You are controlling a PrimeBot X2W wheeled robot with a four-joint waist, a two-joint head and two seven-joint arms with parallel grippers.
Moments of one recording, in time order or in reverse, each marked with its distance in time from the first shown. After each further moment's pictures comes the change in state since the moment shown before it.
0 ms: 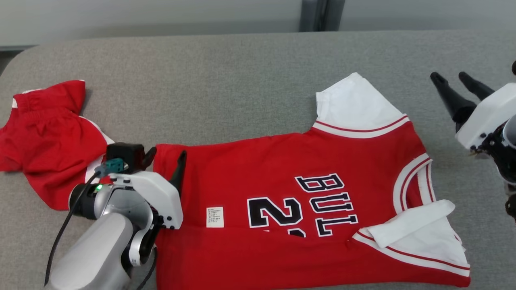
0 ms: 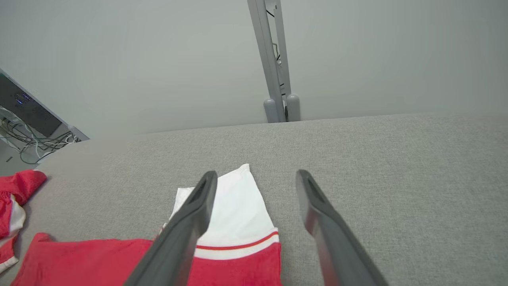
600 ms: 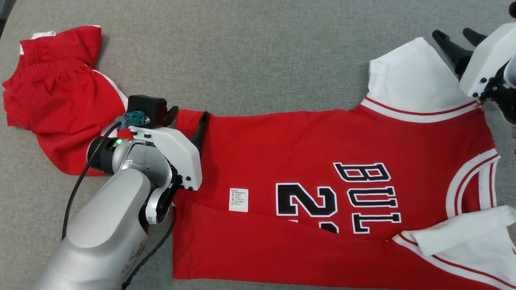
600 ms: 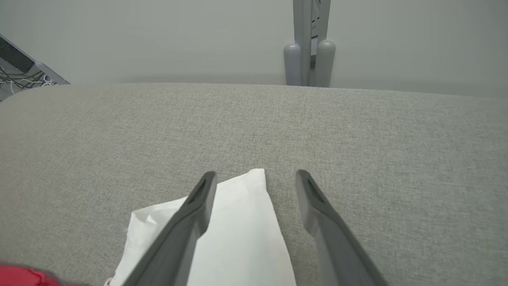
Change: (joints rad) left arm -0.217 -0.091 -0.044 0.126 0.009 -0.061 0.051; right arm -0.400 -0.080 0.347 0.401 0.121 0.000 -0.067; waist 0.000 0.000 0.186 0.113
